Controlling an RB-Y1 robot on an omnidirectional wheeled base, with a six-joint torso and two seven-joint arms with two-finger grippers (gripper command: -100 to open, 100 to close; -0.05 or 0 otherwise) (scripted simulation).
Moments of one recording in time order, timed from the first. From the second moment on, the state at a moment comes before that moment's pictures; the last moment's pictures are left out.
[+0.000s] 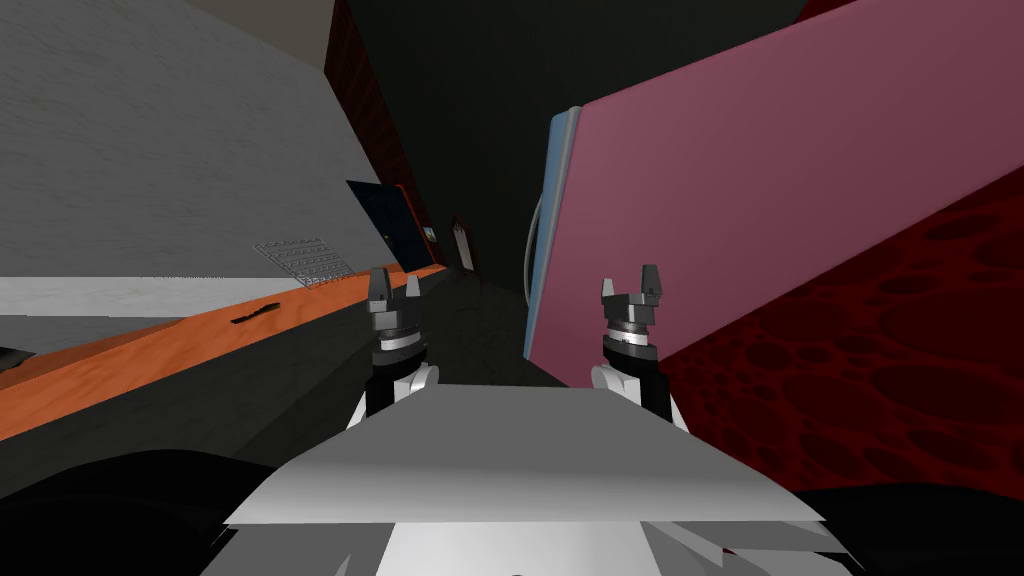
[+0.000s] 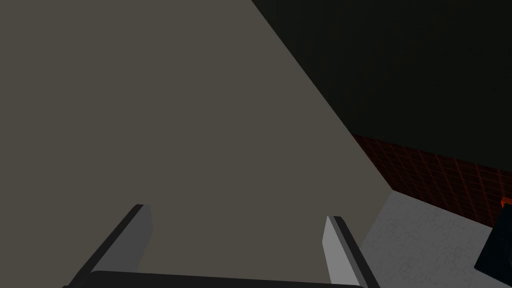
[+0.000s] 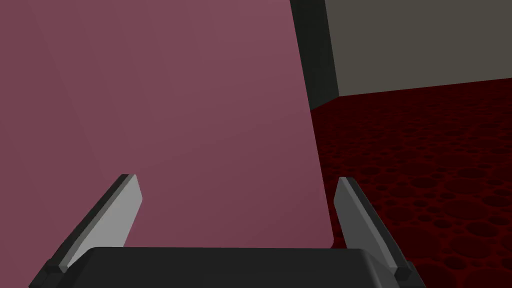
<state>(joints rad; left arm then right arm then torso) 0.50 0.03 0.03 -2.36 0.02 -0.63 -0.12 0.47 -0.03 -0.02 -2.36 -0.07 -0.45 0.03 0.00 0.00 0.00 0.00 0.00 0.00</state>
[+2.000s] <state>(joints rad) 0.50 0.03 0.03 -2.36 0.02 -0.63 -0.12 0.54 -0.28 -0.13 -2.31 0.04 -0.38 0.12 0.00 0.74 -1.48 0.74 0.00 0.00</state>
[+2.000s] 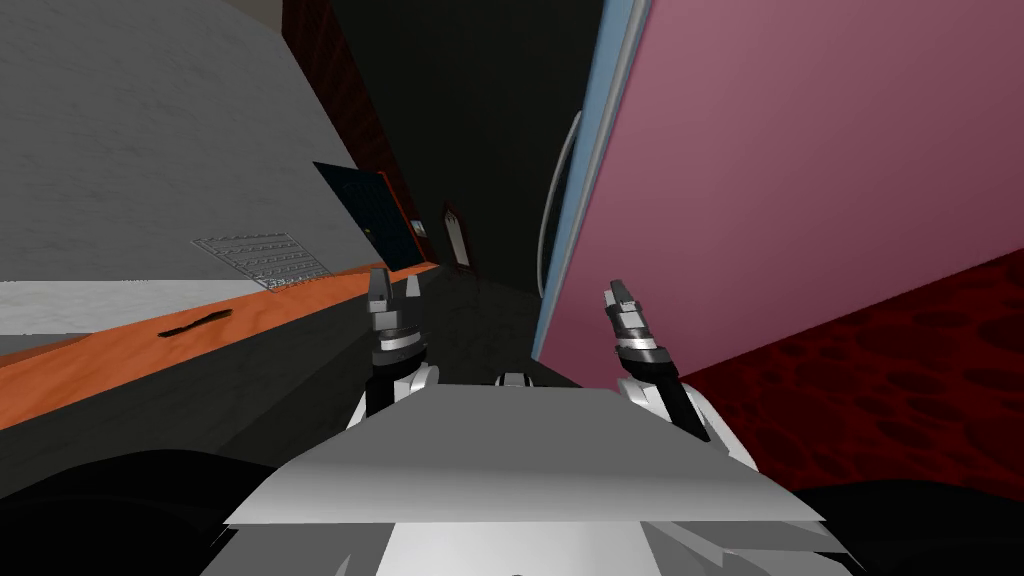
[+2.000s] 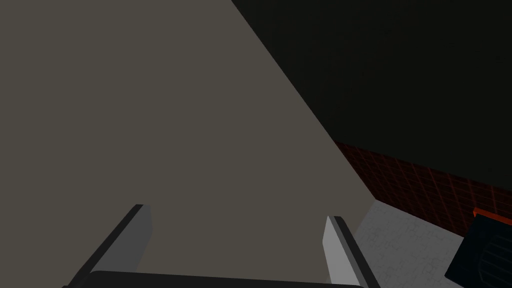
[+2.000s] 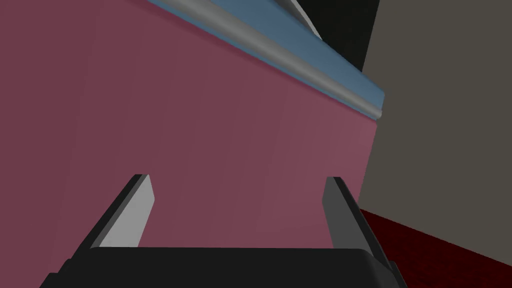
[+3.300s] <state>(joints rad) 0.50 0.03 0.03 -2.36 0.02 -0.63 -0.12 0.66 -0.64 -0.34 -2.21 0.23 -0.23 0.28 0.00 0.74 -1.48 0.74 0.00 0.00</state>
